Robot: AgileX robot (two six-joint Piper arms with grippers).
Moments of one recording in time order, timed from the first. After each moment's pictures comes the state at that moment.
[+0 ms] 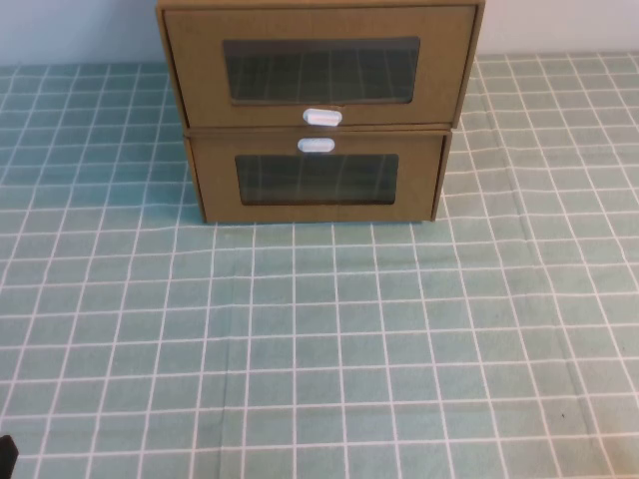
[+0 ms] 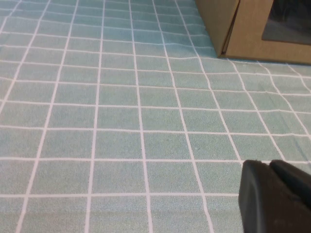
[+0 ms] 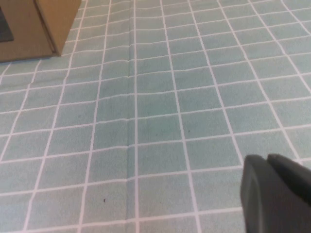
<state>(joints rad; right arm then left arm) 0.05 0.04 0.02 0.02 0.37 0.16 -0.17 0.01 0.03 0.02 0.37 -0.15</state>
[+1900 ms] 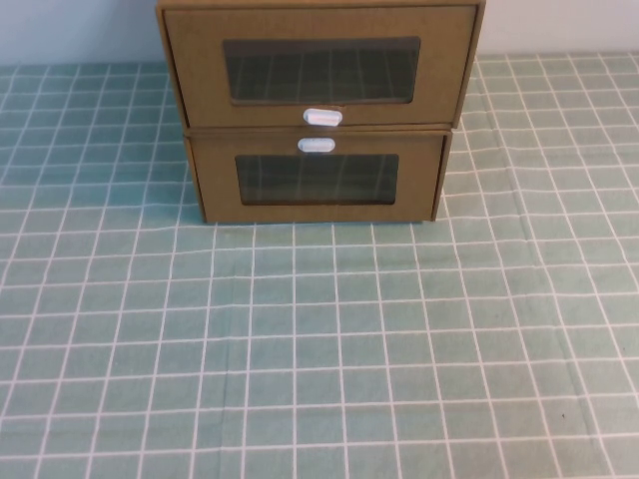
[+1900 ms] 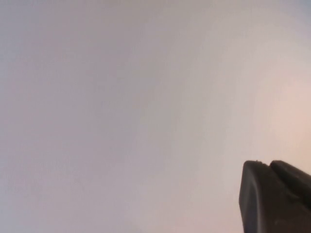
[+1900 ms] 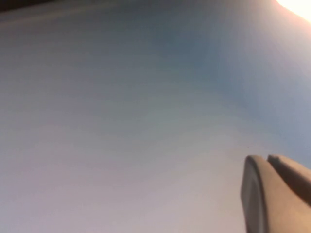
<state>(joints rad) 0.05 0.04 0.02 0.02 -0.99 0.16 -0.17 0.01 0.03 0.06 -0.65 -0.19</state>
